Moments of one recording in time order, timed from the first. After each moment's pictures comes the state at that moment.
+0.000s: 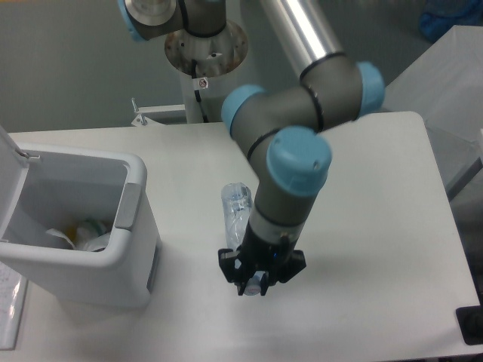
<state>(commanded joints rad) 2.46 -2.02 -1.22 -1.17 1.14 0.30</state>
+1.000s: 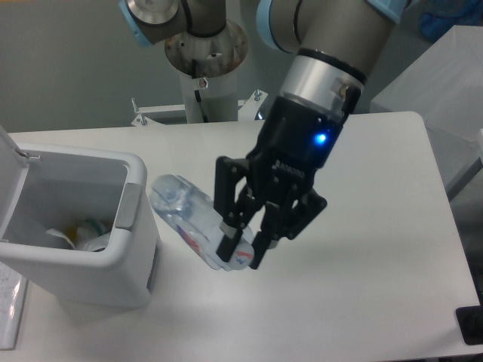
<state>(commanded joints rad) 2.52 -1.93 -1.11 -0.96 0.66 -0.18</state>
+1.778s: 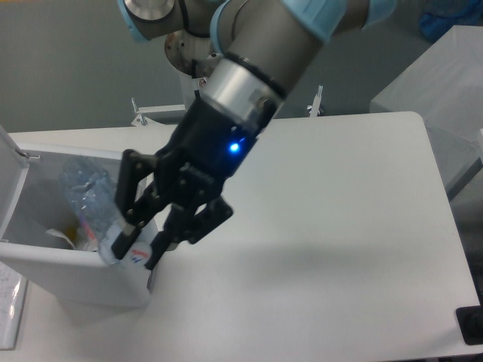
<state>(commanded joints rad) 2.37 -1.95 -1.20 -0.90 0.66 -0.20</state>
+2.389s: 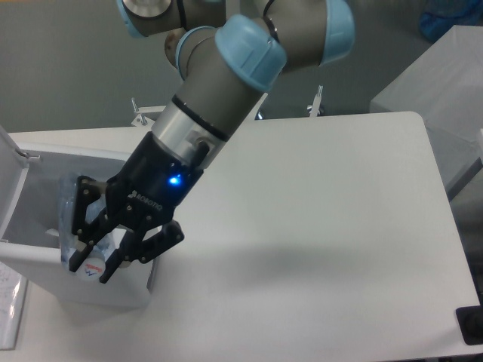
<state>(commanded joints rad) 2.31 -1.94 -1.28 -0.88 0.74 -0.02</state>
